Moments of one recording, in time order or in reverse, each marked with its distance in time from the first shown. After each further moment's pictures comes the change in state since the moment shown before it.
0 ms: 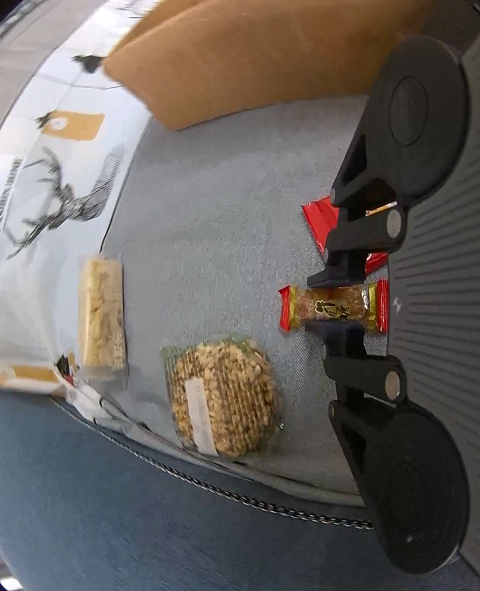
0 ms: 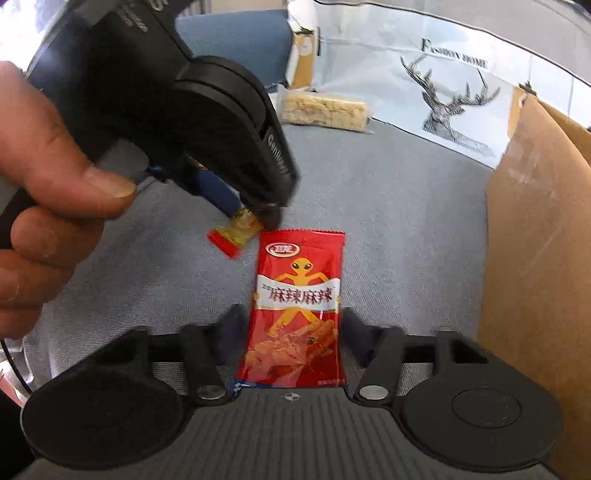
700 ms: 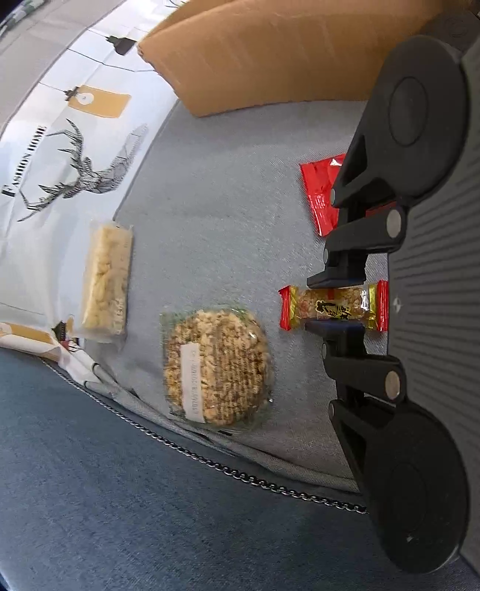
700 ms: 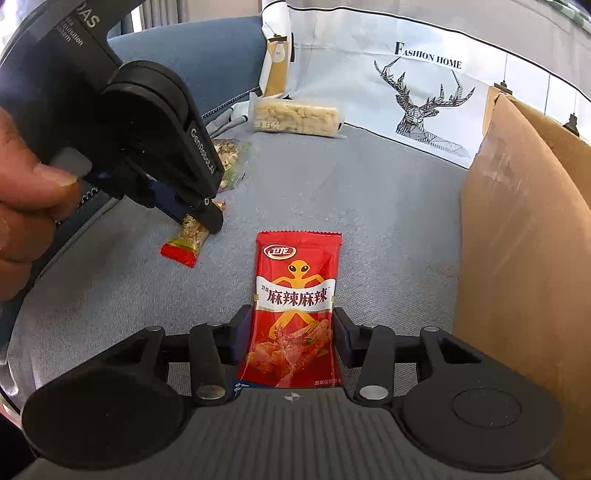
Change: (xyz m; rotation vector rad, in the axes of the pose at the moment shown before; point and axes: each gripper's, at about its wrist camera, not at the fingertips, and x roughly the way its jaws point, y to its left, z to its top) left arm -0.006 0.013 0.001 -0.088 -0.005 0.002; right arm -0.006 -0.010 -0.001 0.047 -0.016 -0.063
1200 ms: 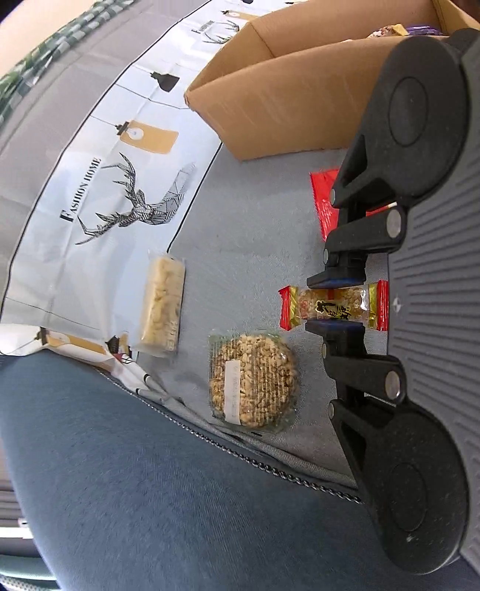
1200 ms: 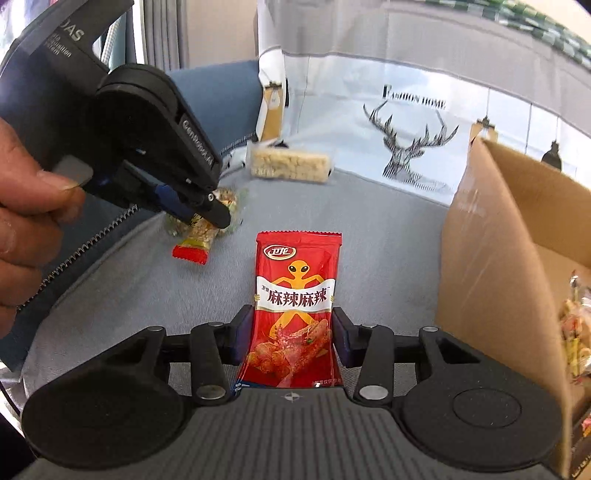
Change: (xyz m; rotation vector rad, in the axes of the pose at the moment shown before) left arm -0.046 -0.002 -0.011 -0.032 -0.149 -0.080; right arm -0.034 0.006 -0.013 -0.001 -0.144 -0.015
